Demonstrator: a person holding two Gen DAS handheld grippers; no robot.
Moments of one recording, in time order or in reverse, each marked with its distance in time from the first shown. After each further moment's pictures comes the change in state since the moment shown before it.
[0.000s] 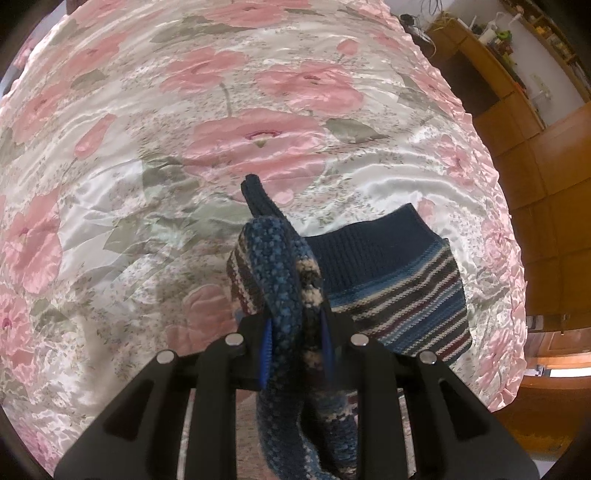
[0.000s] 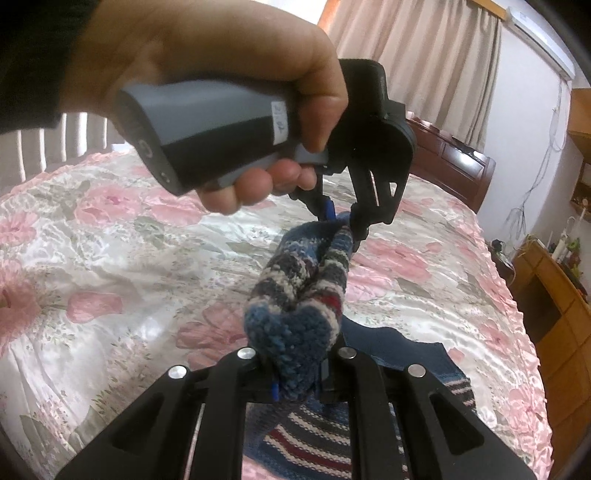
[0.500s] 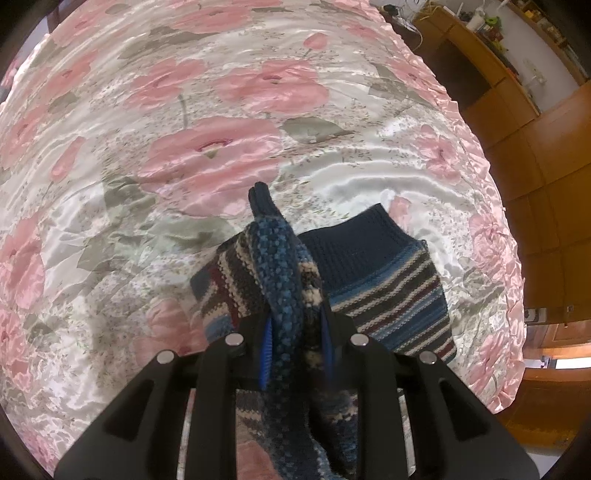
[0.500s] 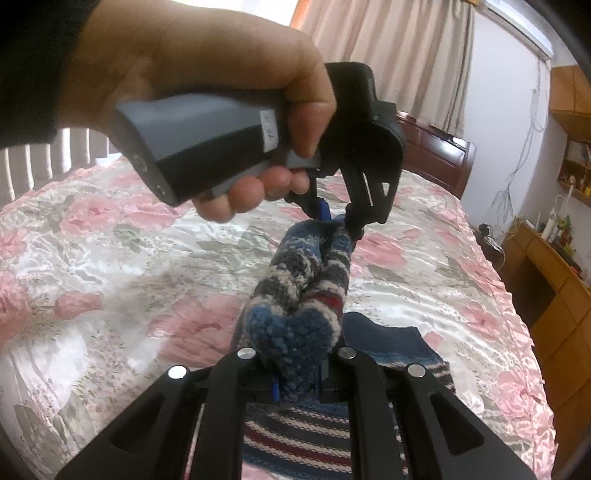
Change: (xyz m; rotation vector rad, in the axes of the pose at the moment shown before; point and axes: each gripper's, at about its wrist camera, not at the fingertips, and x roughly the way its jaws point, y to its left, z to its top) left arm 0.015 -0.066 0.014 0.045 0.006 0.009; right arm -0.015 -0.059 -0.020 0.077 -0.008 -0.027
